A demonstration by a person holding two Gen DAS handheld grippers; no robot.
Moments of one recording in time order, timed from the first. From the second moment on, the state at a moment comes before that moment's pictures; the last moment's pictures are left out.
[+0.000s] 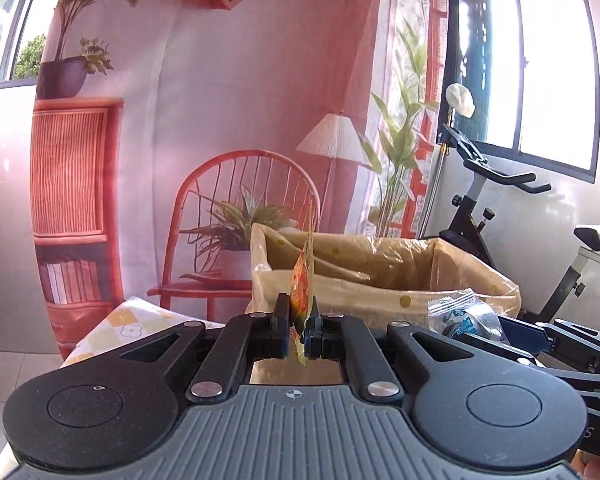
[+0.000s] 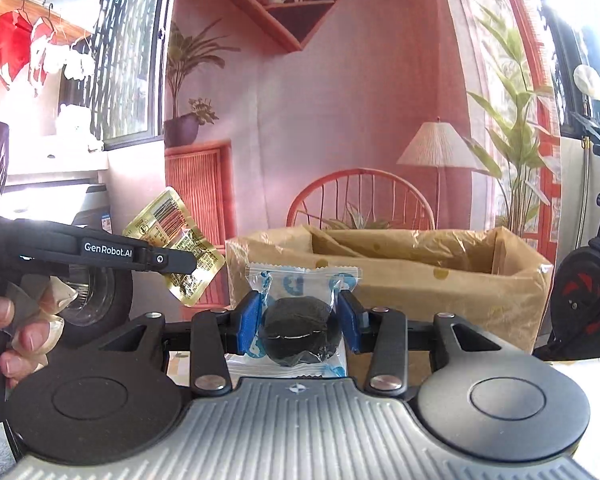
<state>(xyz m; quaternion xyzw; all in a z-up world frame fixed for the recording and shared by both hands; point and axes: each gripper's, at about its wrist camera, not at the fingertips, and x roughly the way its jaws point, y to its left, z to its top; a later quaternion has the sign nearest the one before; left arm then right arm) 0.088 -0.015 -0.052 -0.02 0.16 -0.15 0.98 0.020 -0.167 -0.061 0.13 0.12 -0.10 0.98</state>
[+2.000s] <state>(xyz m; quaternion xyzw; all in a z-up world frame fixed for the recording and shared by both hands) 0.122 -0.002 -0.165 0.07 0.41 -0.21 0.88 0.031 -0.162 -0.149 0.23 0.37 -0.10 0.89</state>
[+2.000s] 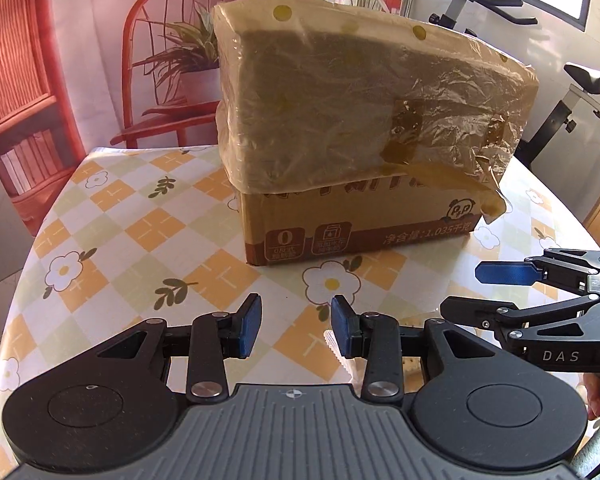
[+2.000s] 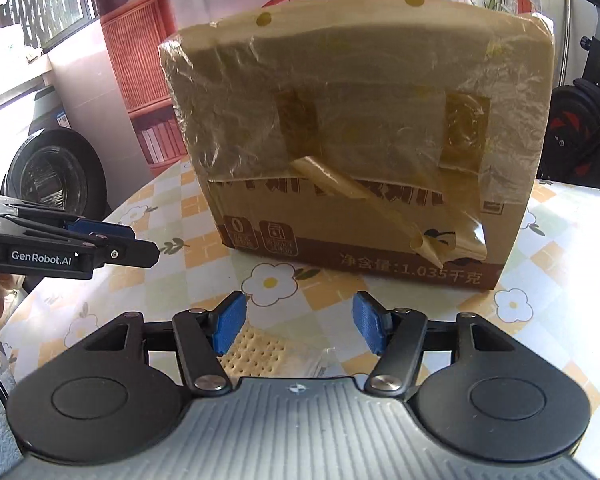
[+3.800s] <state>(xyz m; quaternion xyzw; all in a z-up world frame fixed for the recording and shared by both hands) 0.150 -0.059 -0.039 0.03 0.24 -0.29 0.93 0.043 -0.203 -0.036 0.11 0.25 -0.08 0.96</state>
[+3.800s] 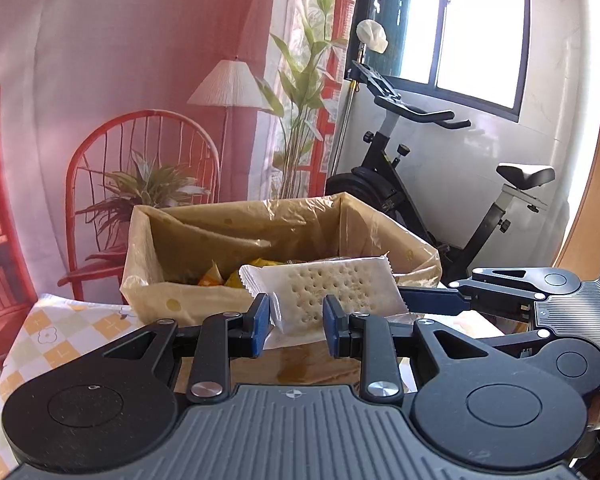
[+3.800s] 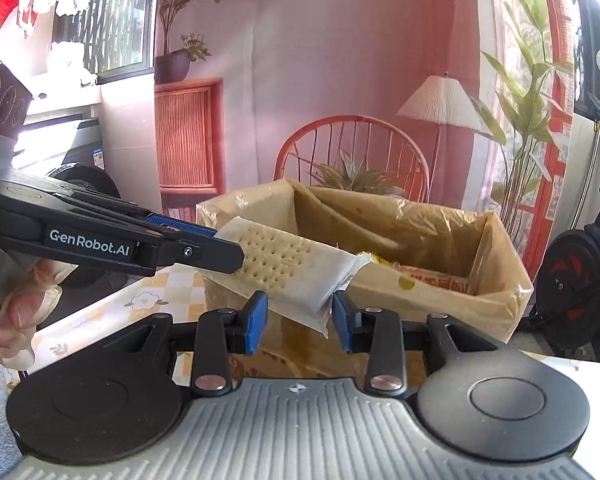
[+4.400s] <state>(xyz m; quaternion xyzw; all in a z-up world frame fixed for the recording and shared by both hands) 0.242 -0.077 -0.052 0.03 0.29 -0.24 0.93 0.138 -0.269 -0.063 0.12 0.32 -0.07 0.94</state>
